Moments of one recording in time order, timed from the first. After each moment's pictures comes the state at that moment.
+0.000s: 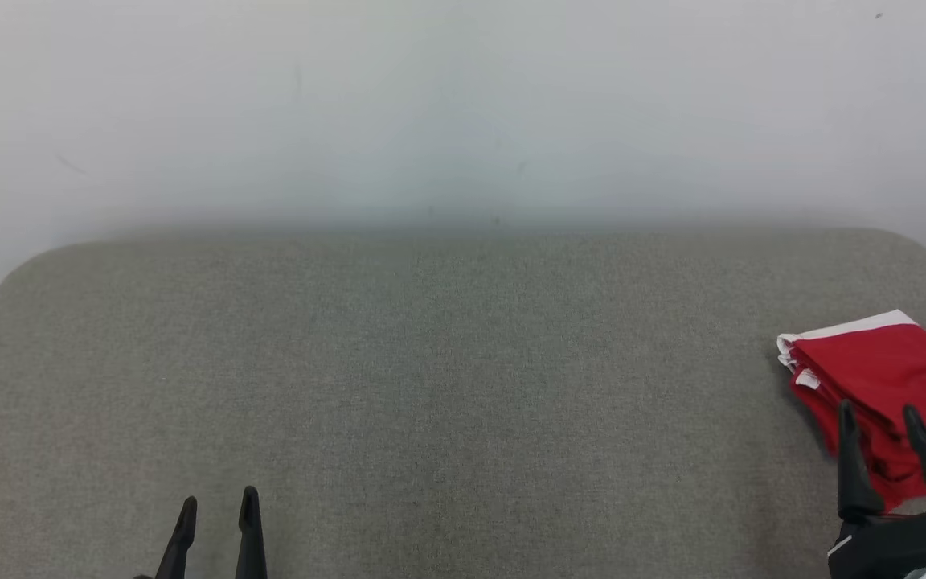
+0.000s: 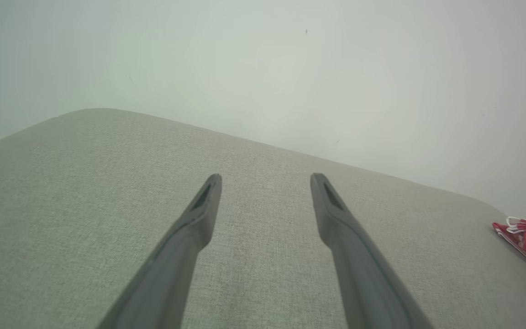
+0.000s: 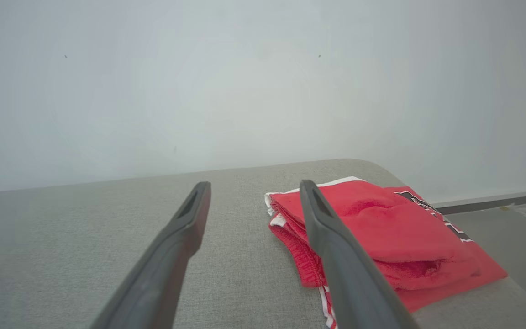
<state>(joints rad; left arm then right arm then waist) 0.07 0.08 -0.07 0.14 -0.37 -0.07 -0.26 -0.03 -0.21 -0.20 0.19 0.23 0.13 -0.10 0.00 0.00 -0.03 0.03</state>
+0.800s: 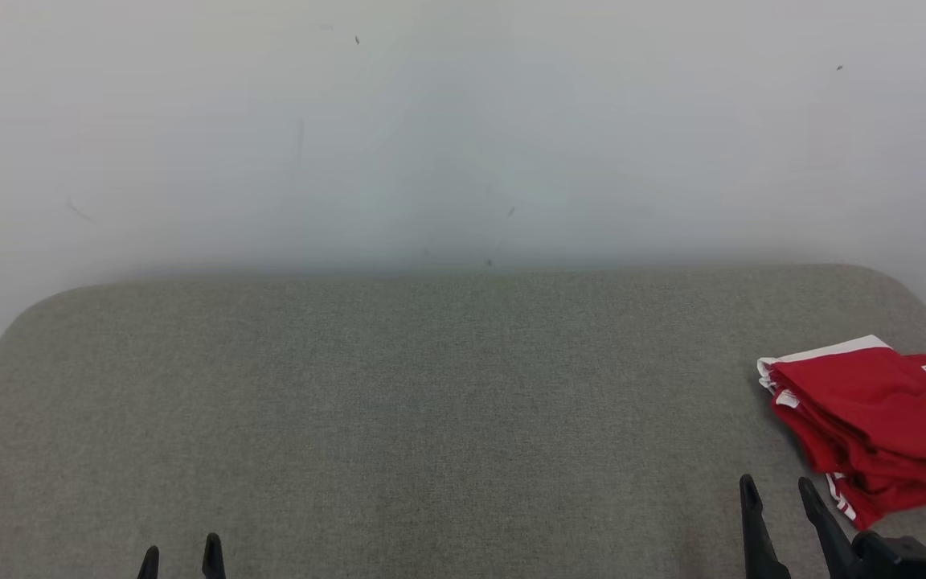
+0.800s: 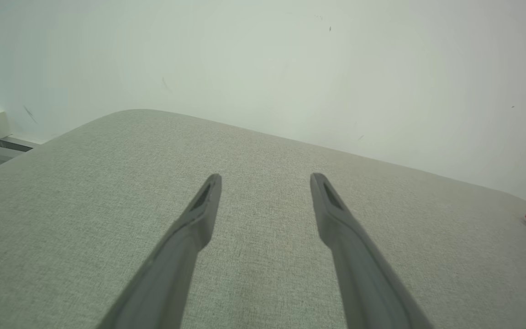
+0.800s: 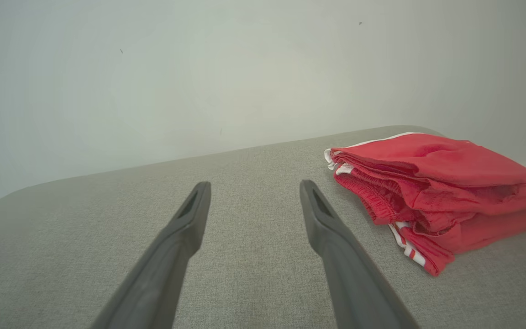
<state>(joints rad) 0.12 0.07 0.06 0.22 -0.31 -0.12 -0.26 0.10 -0.07 -0.07 0.18 0.21 0.13 -0.15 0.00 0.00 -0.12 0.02</state>
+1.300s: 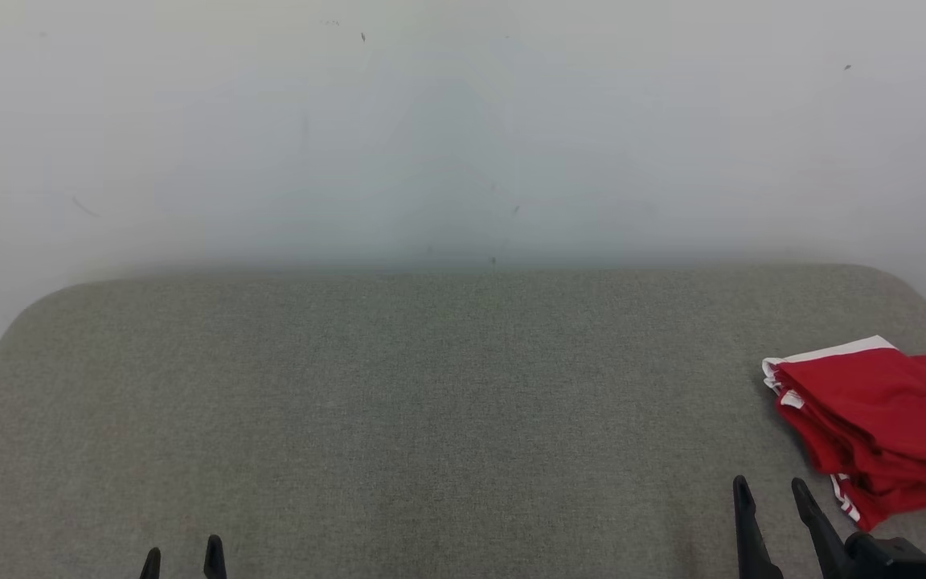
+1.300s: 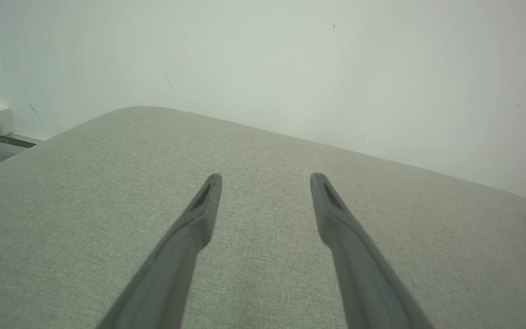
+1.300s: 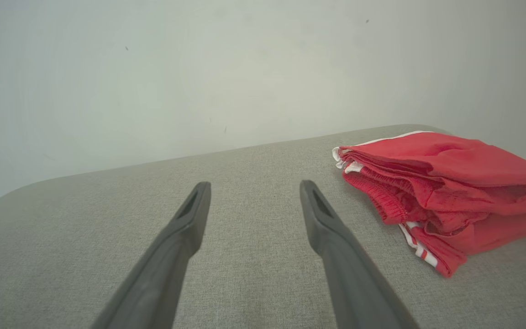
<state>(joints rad) 0.12 0.06 0.07 0.22 -0.30 -0.13 -0.26 0.10 -0.06 -0.07 0.19 0.20 0.13 -0.16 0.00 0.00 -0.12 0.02</state>
